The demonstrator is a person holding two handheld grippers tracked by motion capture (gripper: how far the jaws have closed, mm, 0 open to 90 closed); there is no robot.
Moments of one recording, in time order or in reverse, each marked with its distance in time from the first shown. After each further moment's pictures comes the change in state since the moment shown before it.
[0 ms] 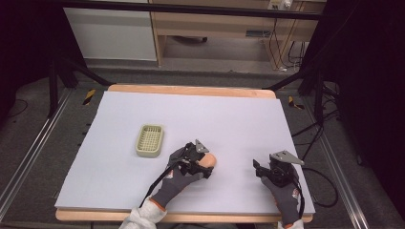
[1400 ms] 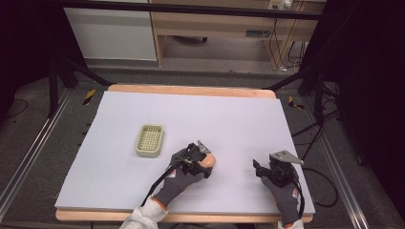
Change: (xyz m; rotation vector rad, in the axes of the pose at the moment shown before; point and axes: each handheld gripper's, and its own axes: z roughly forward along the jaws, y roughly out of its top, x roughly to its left) left arm -0.001 0.002 0.005 0.064 0.015 0.019; right arm -0.001 0.000 0.001 0.004 -0.001 -0.001
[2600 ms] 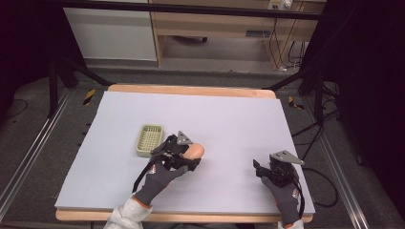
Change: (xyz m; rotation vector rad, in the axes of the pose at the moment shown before) left arm 0.032 -0.008 -0.066 -0.123 0.001 -0.060; right arm 0.000 0.000 -0.001 -0.001 -0.001 0.002
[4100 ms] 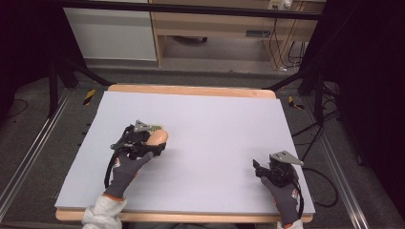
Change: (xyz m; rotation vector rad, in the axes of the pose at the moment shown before) left arm 0.085 -0.033 -0.048 -0.077 0.161 -0.199; right arm 0.001 -0.002 0.001 -0.008 -0.007 0.003
